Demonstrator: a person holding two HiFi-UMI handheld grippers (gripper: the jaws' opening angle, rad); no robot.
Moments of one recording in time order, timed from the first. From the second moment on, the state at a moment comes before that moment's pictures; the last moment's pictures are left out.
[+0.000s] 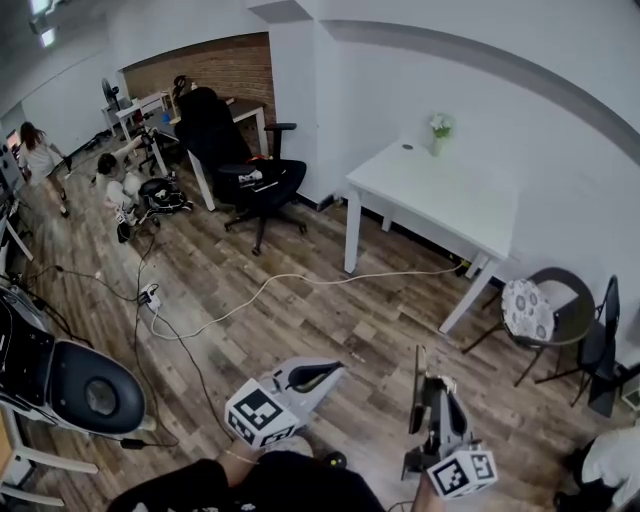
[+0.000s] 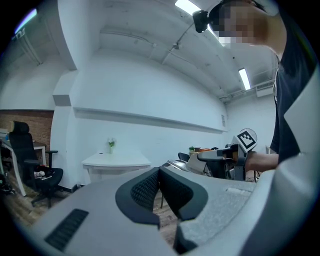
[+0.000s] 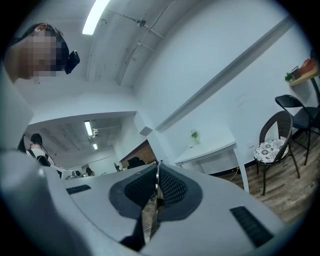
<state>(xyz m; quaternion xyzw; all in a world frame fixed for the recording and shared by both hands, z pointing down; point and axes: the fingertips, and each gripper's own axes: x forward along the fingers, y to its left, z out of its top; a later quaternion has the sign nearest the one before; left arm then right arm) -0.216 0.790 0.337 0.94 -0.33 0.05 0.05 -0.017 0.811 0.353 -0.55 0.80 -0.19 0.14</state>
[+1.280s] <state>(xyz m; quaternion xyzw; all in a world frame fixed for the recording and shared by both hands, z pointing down) -0.229 0.607 0.344 0.95 -0.31 0.03 0.05 -0.025 0.652 0.348 -0.57 0.79 -0.20 0.13</state>
